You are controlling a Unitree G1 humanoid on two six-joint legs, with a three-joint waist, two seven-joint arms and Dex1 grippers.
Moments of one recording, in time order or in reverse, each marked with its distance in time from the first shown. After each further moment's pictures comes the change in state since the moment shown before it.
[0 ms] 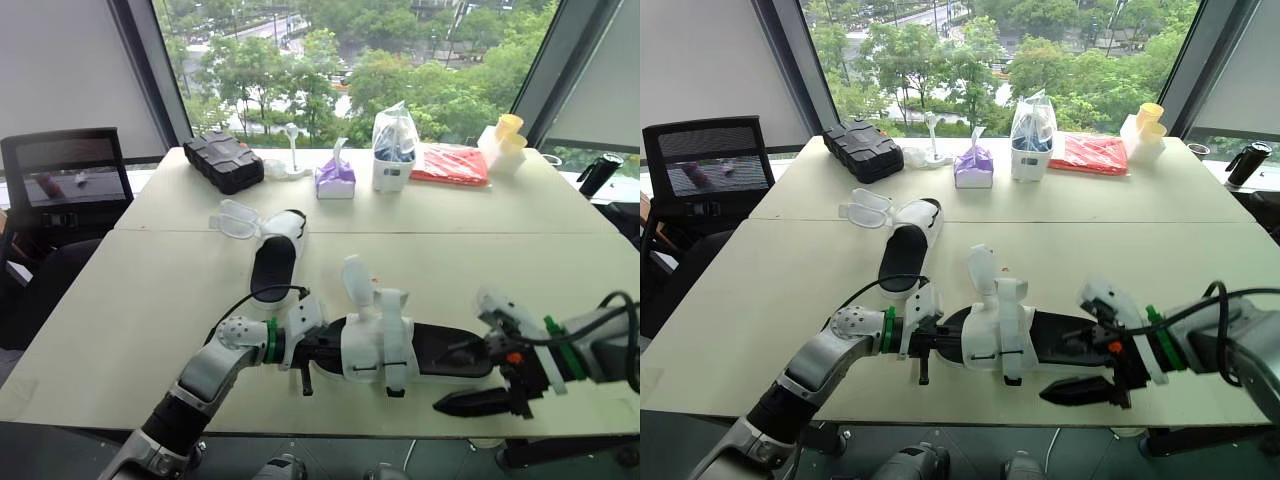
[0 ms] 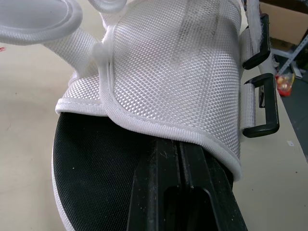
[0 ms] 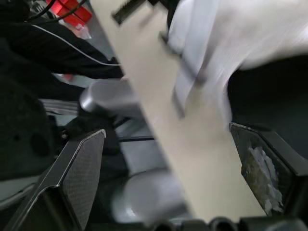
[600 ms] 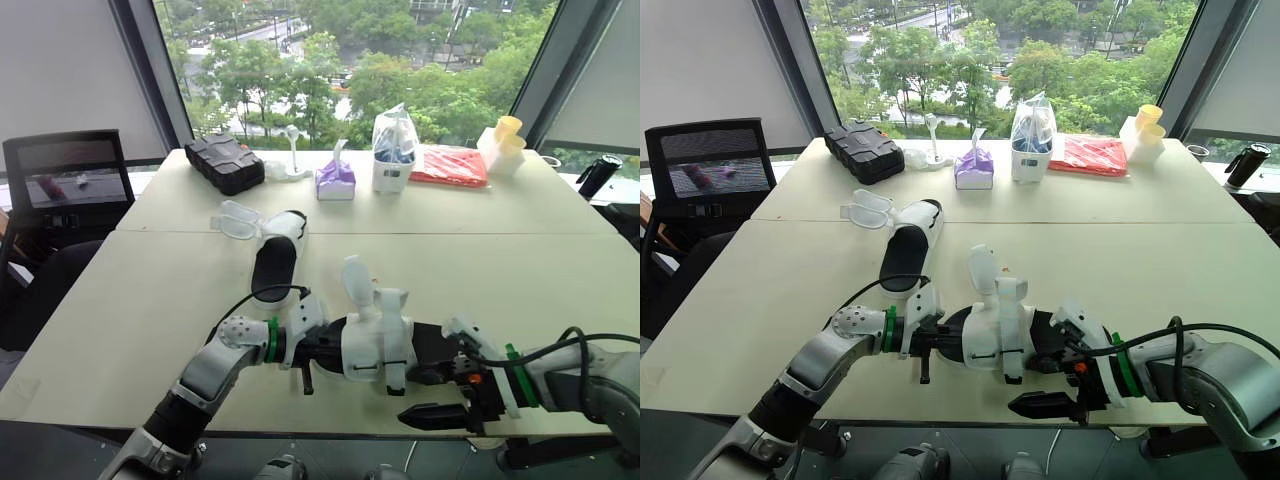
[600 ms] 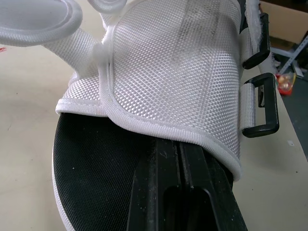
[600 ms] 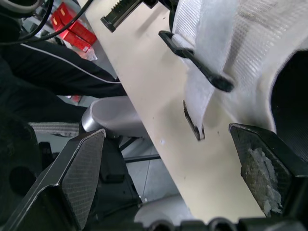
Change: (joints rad) left arm -0.004 -0.002 0.000 0.008 0.001 -0.001 -0.004; right arm -0.032 0.209 0.164 0.023 0.016 -0.015 -0.210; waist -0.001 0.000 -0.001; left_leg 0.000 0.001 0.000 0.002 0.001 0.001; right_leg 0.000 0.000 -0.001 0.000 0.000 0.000
